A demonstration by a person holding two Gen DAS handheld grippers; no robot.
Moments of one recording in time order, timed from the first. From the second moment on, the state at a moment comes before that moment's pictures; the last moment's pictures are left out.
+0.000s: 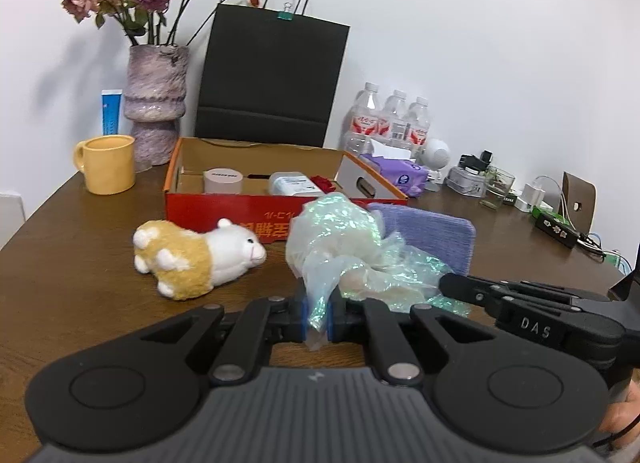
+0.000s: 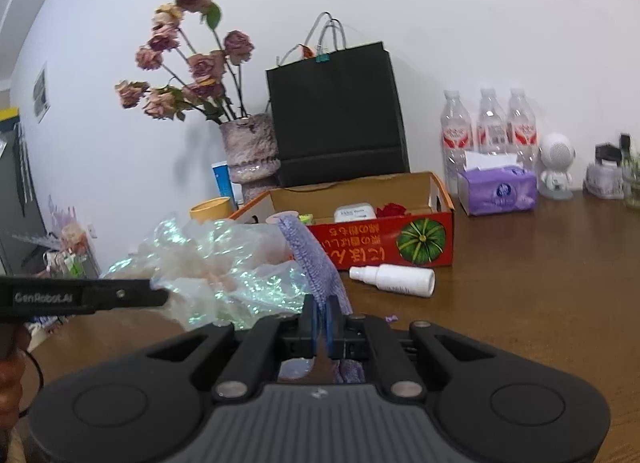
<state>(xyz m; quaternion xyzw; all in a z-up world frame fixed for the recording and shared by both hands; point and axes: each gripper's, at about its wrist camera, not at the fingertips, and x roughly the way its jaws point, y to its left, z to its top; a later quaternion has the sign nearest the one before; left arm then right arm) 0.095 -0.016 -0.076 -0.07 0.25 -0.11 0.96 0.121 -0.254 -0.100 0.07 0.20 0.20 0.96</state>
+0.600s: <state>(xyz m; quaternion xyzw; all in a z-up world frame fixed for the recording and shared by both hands) 0.072 0.006 -0.064 -0.07 0.22 -0.09 0.97 0.115 -0.256 -0.089 0.10 0.19 0.18 0.96</state>
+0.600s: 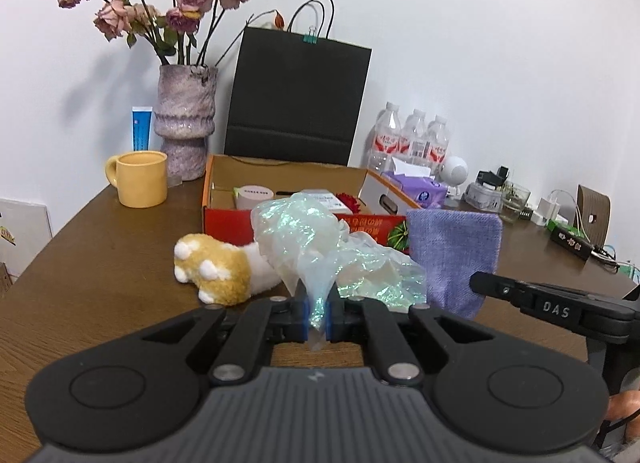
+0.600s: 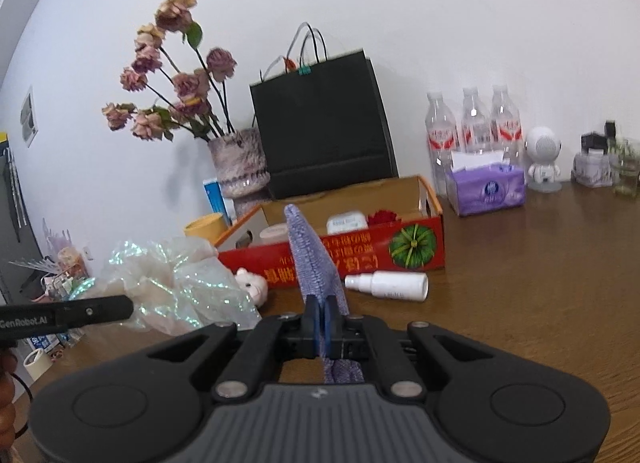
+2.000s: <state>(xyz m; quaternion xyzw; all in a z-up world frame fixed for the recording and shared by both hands) 0.080 0.013 0.061 -0.04 0.16 -0.10 0.98 0.110 -0.215 0.047 0.07 0.15 0.19 0.97</state>
